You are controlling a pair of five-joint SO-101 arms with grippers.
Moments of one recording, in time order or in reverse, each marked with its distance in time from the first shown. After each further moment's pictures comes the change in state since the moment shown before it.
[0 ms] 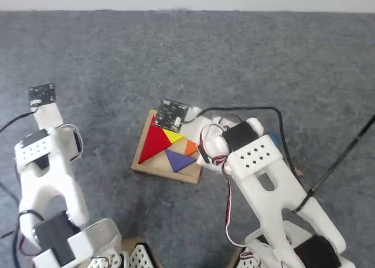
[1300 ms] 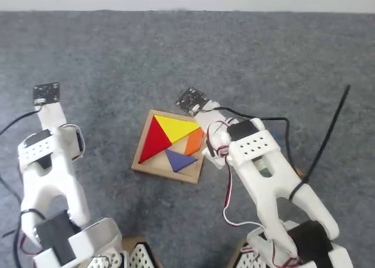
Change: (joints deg) left arm 1.1 0.0 0.9 -2.5 -2.7; right arm 6.6 7.6 5.5 -12.4 -12.0
